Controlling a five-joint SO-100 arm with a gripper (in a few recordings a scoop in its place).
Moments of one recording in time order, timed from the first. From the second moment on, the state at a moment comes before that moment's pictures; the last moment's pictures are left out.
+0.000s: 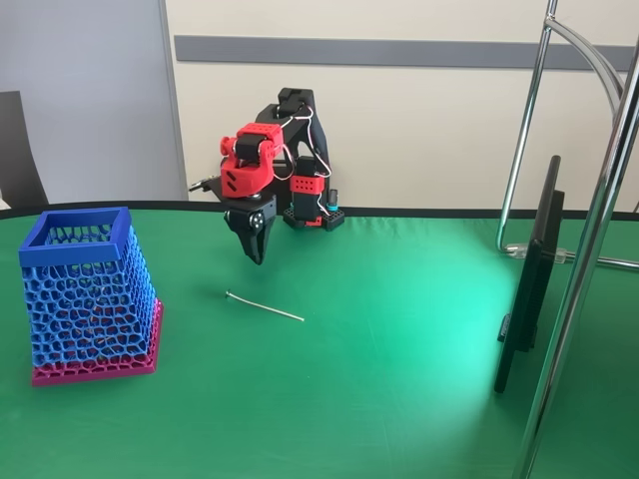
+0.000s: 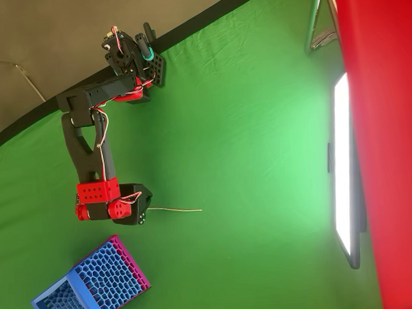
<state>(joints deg) 19.2 66.8 72.7 82.0 9.1</state>
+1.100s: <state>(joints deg) 22.6 52.7 56.6 84.6 8.7</state>
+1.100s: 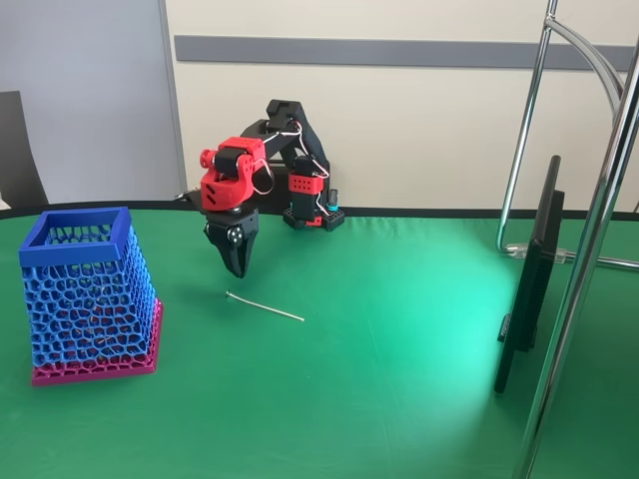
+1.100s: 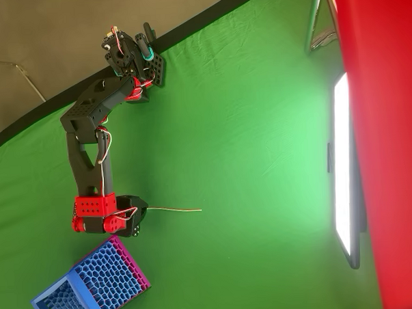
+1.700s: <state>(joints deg) 23.1 48.4 55.5 84.6 7.8</state>
